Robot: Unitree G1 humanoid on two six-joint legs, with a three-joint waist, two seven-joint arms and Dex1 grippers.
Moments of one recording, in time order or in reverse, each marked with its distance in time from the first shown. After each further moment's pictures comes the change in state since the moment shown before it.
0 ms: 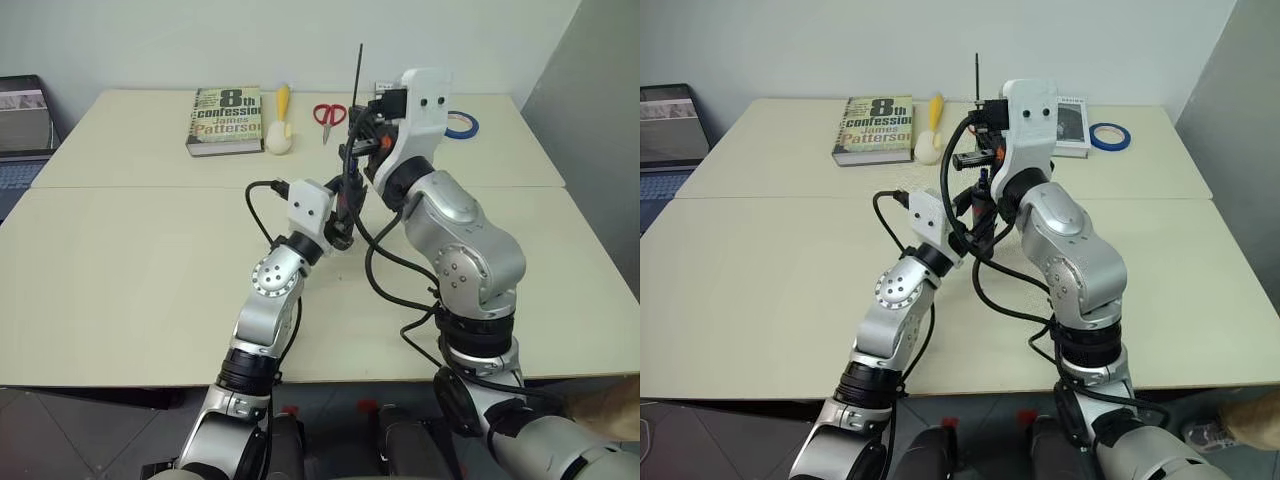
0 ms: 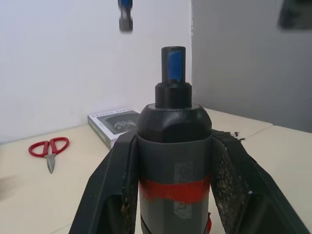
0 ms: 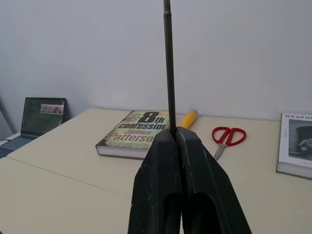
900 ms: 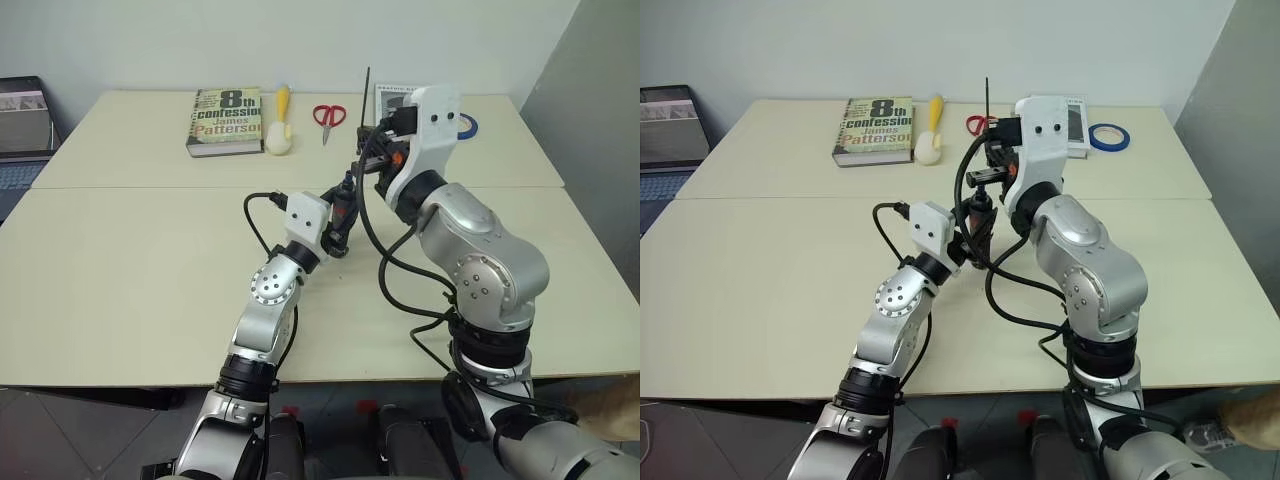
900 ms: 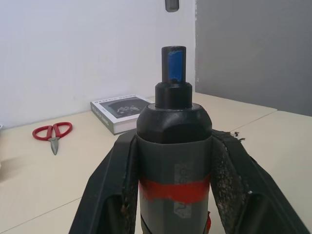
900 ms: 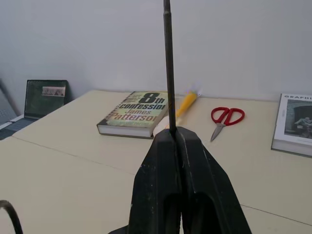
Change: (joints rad) left arm 0.038 0.017 0.000 0.030 0.014 -0.051 -0.006; right arm 0.049 -0.020 -0.025 -0.093 0.040 0.133 0.011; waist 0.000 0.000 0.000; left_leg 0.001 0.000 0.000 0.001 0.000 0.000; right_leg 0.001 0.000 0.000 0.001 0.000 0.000
